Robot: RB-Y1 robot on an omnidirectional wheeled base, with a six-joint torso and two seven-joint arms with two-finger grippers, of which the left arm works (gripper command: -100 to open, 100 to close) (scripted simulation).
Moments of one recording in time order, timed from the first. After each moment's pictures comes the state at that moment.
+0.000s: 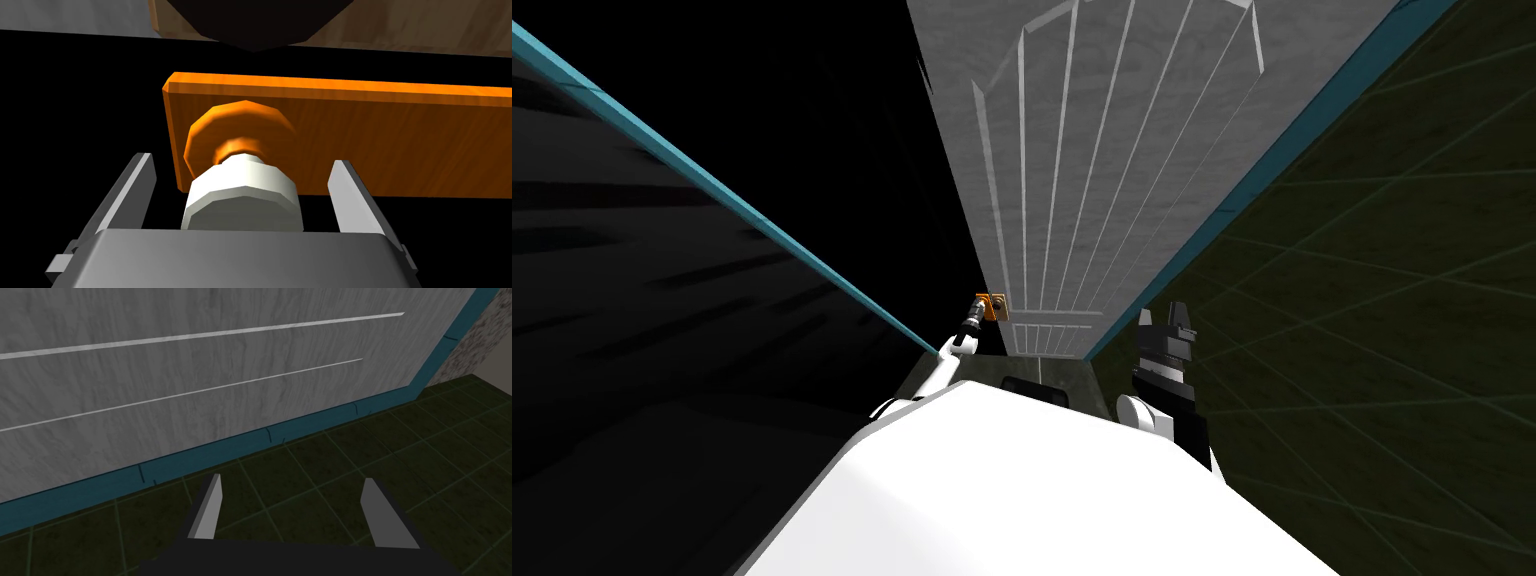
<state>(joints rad) -0.01 0.27 0.12 -1.17 0.11 -0.35 0.15</state>
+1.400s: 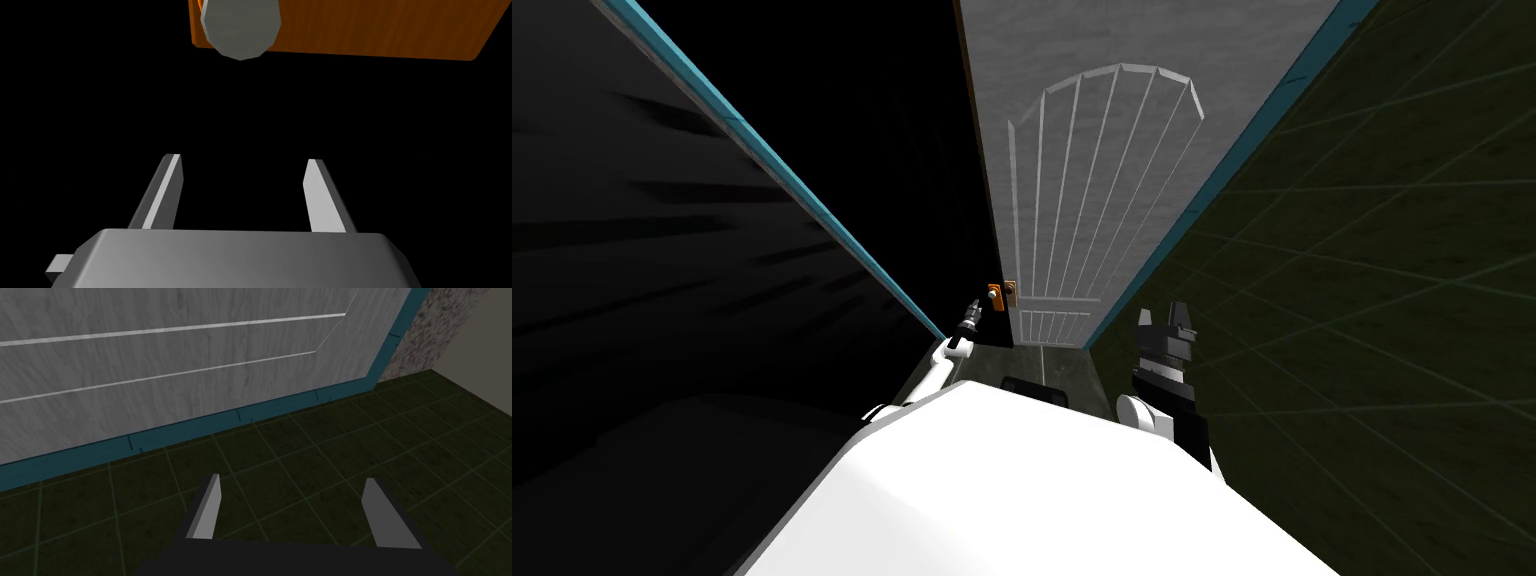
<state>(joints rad) 0.04 0.31 0.11 -1.20 0.12 -0.35 0.18</state>
